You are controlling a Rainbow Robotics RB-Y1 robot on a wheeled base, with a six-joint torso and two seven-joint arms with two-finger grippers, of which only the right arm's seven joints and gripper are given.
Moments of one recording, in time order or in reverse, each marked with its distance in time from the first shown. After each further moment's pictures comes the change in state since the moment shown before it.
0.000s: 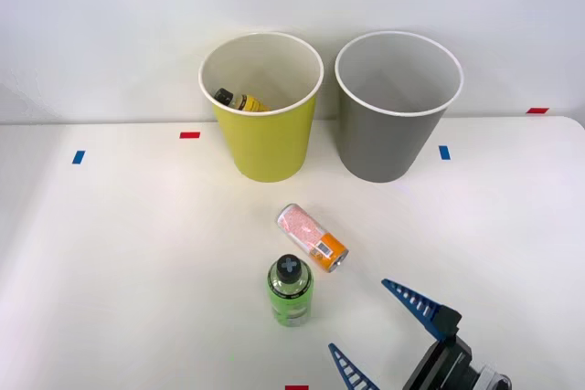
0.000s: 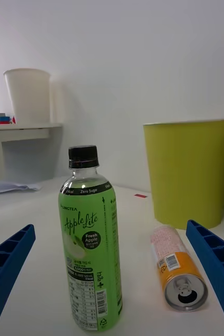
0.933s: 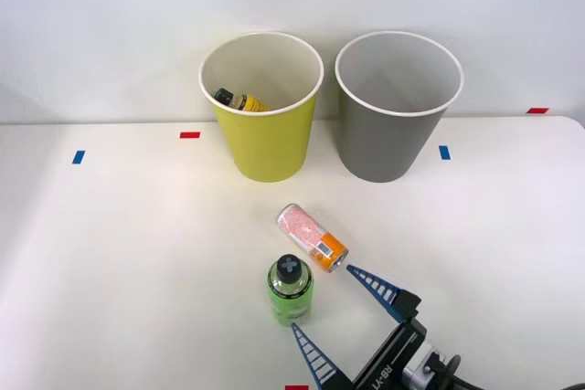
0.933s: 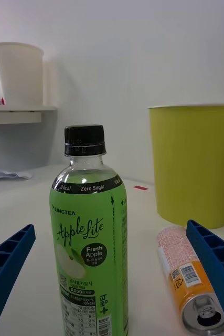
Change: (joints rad) arm -0.229 0.033 0.241 0.001 -0.344 0.092 0.312
